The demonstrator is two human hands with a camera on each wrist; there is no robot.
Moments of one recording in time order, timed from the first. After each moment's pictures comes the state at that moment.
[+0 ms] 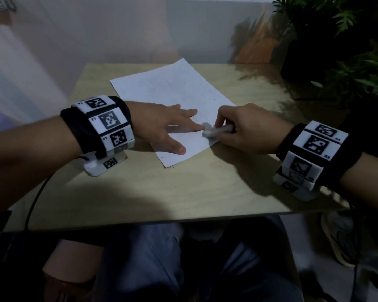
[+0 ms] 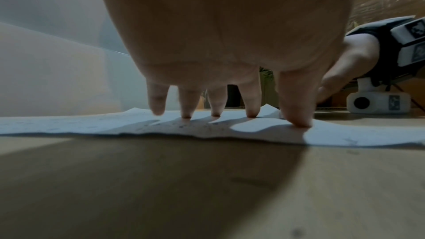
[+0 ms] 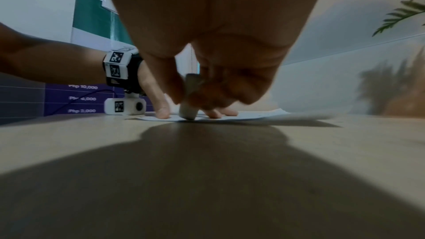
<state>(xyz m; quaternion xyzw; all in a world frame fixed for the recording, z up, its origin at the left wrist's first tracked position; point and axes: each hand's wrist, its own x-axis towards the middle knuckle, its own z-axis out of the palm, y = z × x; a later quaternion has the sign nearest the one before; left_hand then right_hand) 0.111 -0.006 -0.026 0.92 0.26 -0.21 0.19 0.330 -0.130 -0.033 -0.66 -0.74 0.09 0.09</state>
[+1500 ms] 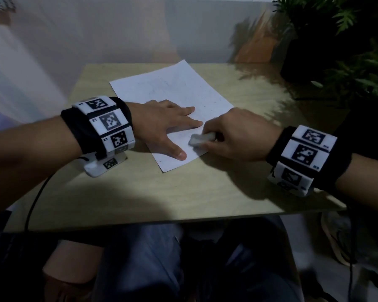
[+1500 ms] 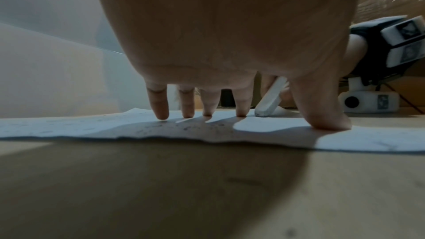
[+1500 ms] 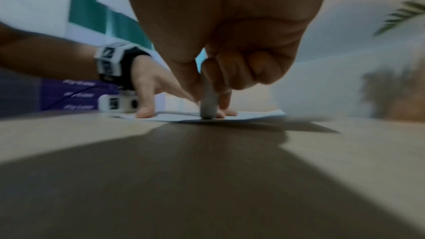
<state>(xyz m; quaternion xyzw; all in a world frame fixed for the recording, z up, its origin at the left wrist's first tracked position) 0.115 -0.008 -0.026 0.93 0.25 -0.25 0.08 0.309 -0.130 -0.033 -0.60 -0.80 0.06 0.06</state>
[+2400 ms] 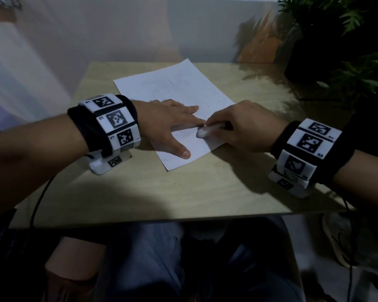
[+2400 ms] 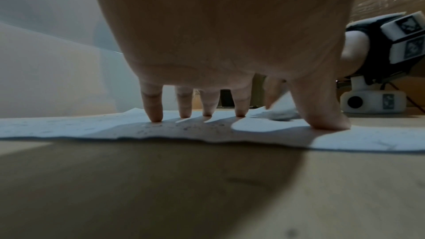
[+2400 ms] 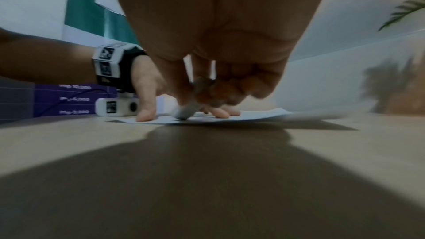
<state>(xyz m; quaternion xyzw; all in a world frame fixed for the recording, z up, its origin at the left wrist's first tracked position) 0.115 -0.005 -0.029 0.94 0.25 -0.23 0.10 0.315 -0.122 -0.027 -0.61 -0.78 0.07 0.08</state>
